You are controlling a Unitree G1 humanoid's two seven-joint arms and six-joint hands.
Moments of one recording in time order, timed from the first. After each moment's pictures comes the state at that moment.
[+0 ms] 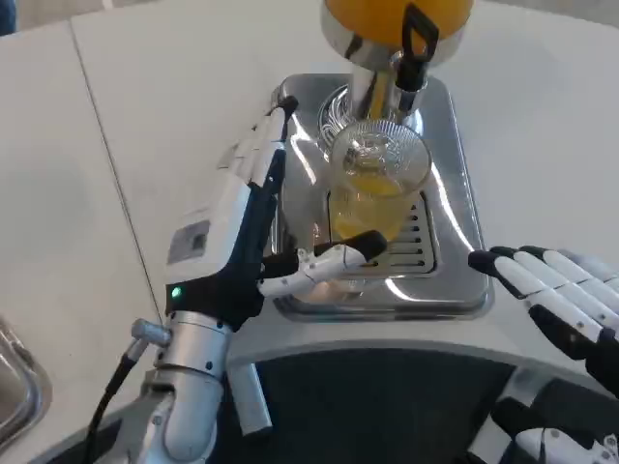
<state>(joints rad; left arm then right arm) -0.45 0.25 -0.22 0.35 0.64 -0.29 0.41 0.40 -0.60 -0.43 -0.76 -0.34 -0.32 0.48</state>
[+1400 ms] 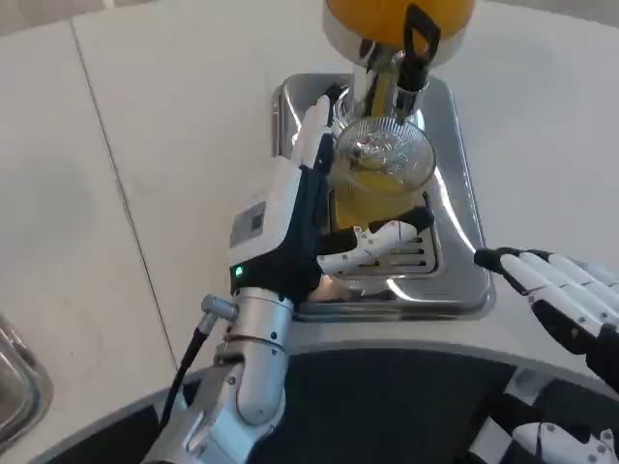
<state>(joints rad) -0.68 0.10 -0.28 0.74 0.59 -0.36 0.55 0.40 -0.59 -0.41 -0.83 -0.33 -0.19 0.51</state>
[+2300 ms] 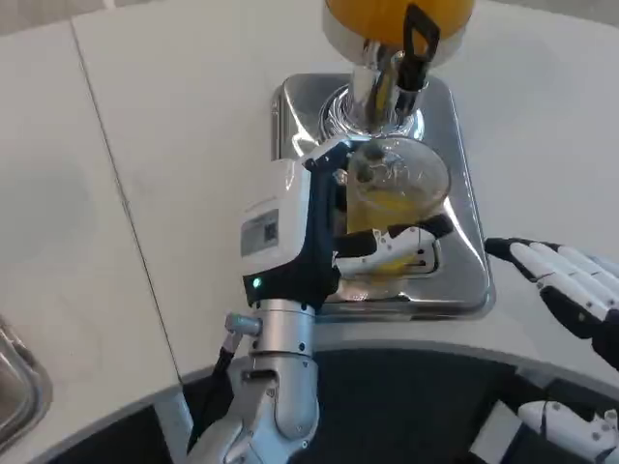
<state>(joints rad) -0.67 0.03 -0.33 0.73 0.67 -0.26 0.78 0.36 -0.60 -0.41 -0.83 -0.33 -0.11 0.54</state>
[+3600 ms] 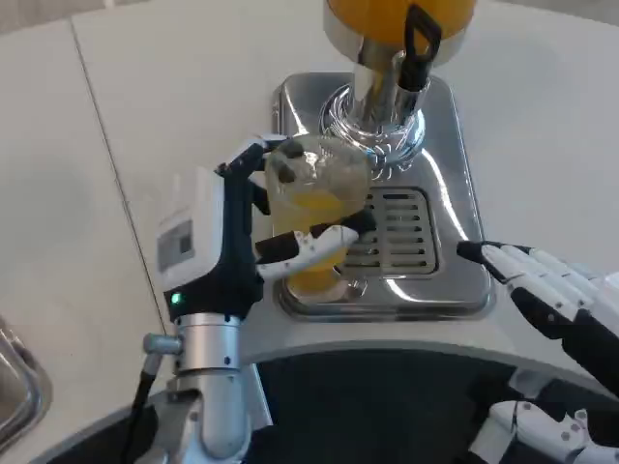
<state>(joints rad) -0.47 0.17 -0.24 0.38 0.64 -0.18 0.67 0.32 -0.59 -0.33 -0.89 -0.36 -0.03 0.56</state>
